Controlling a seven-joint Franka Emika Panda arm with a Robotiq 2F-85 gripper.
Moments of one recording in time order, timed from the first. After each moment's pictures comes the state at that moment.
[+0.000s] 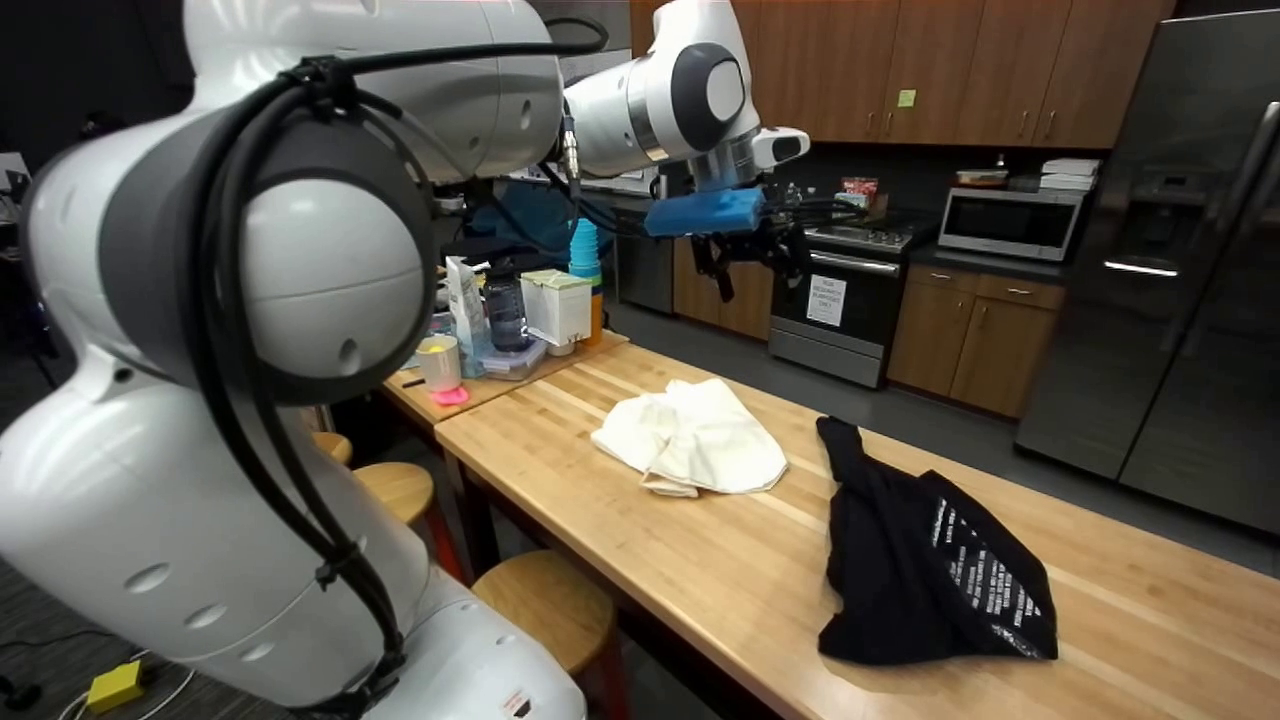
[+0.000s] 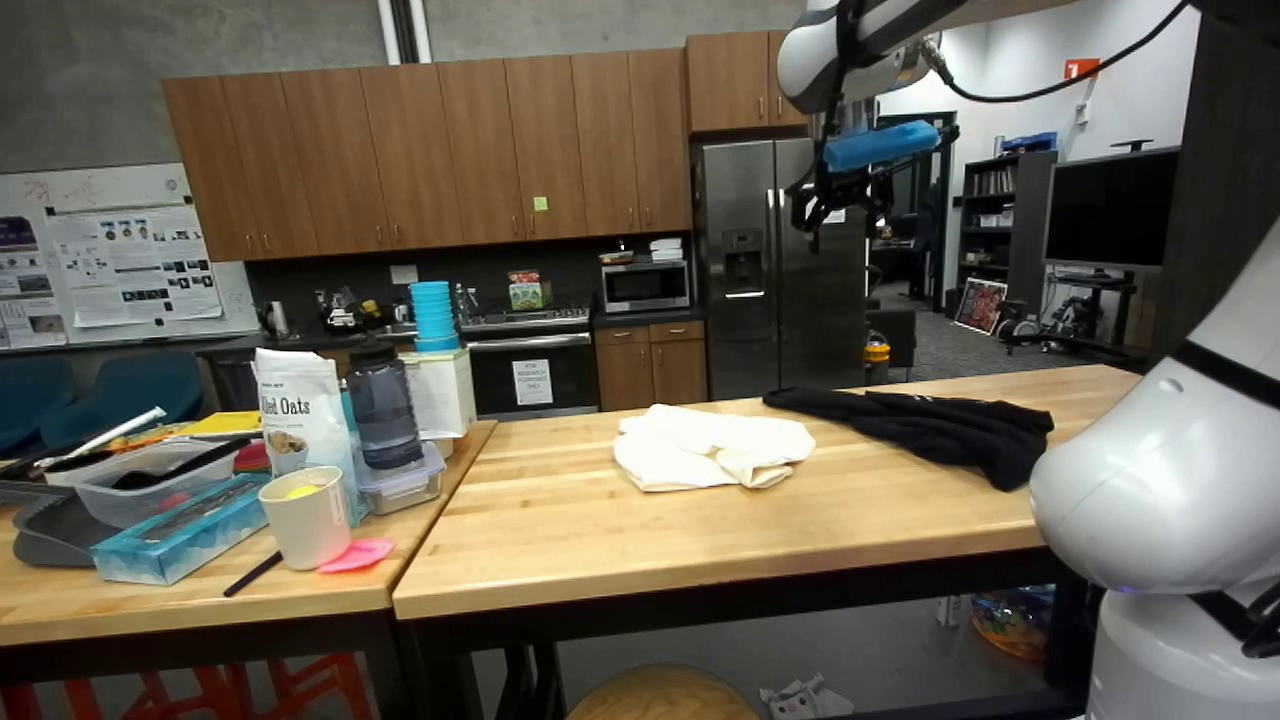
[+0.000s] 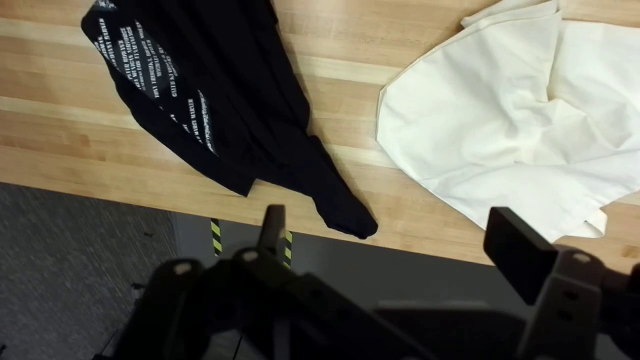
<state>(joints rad) -0.06 -0.37 0.04 -2.00 -0.17 1.90 0.12</state>
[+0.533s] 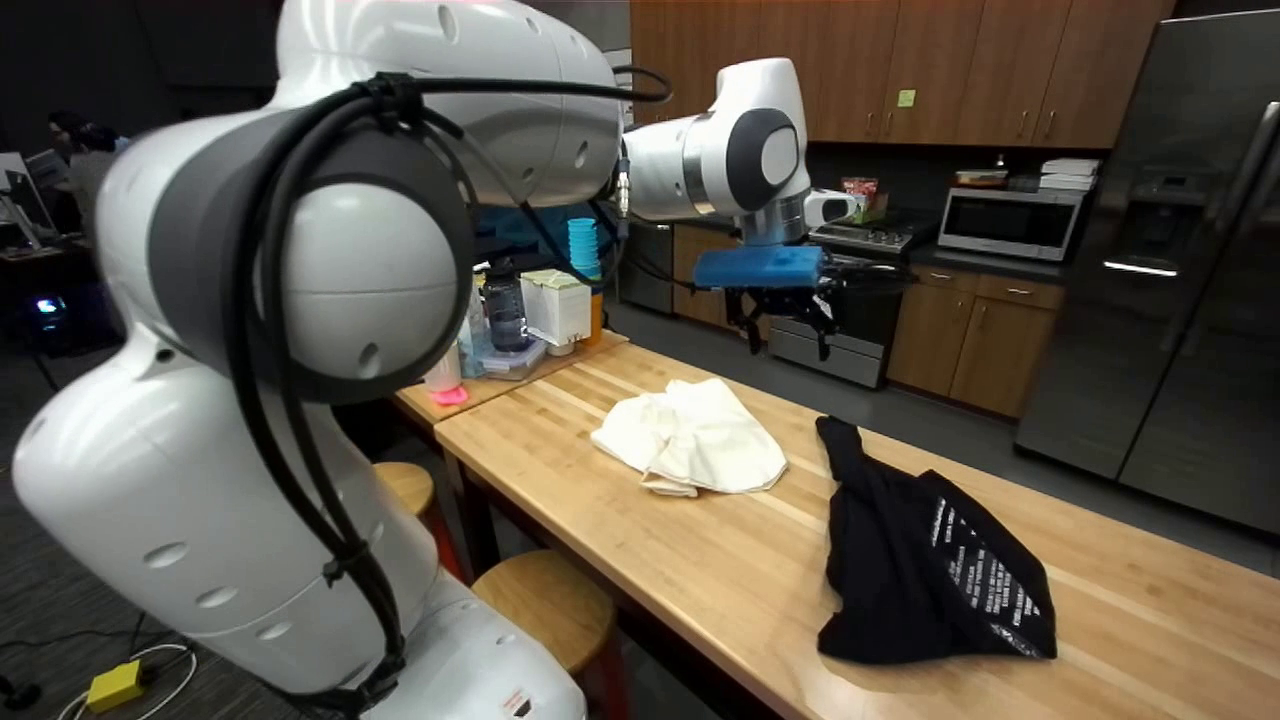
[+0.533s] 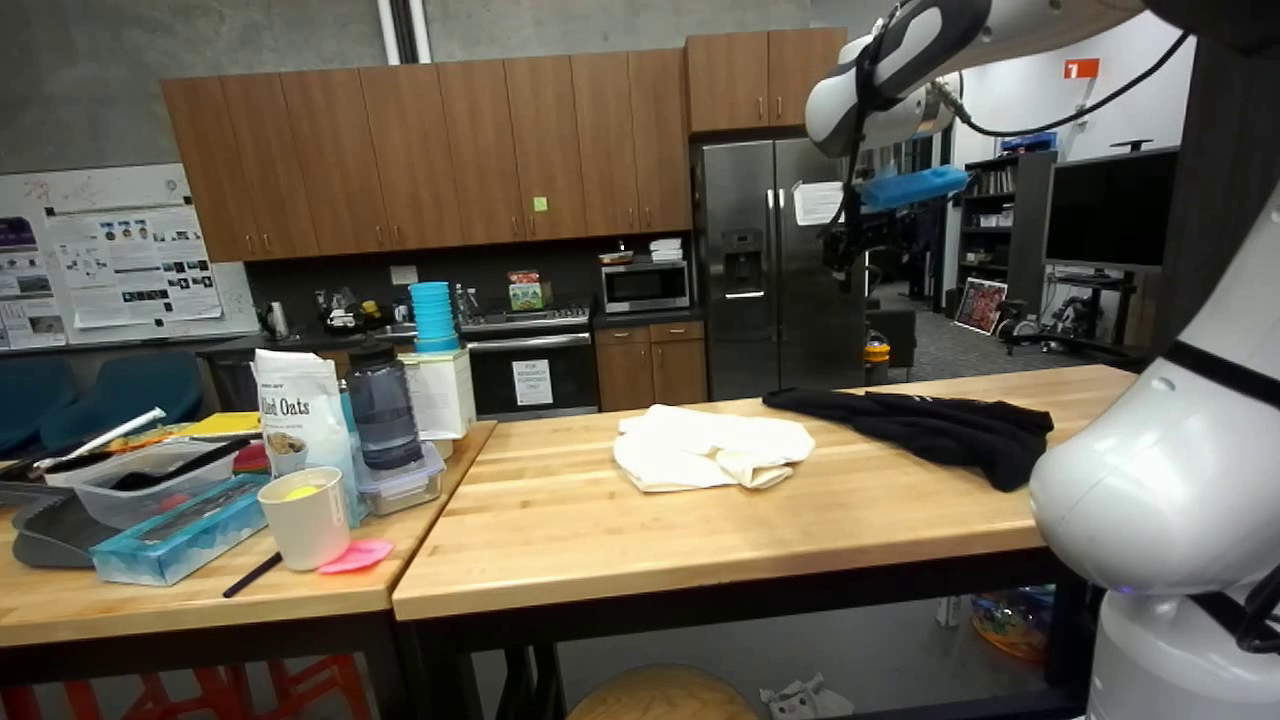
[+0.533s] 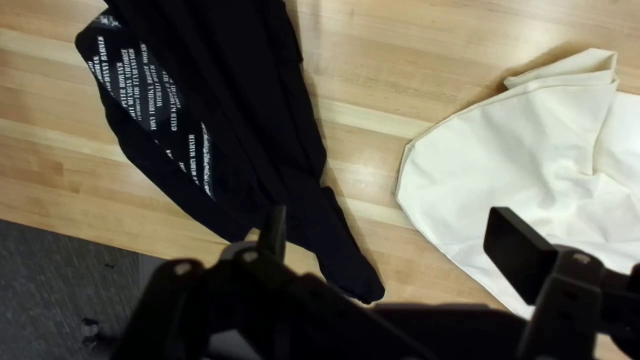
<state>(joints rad) -0.06 -0.32 -0.07 -2.08 -0.15 1.95 -0.08</state>
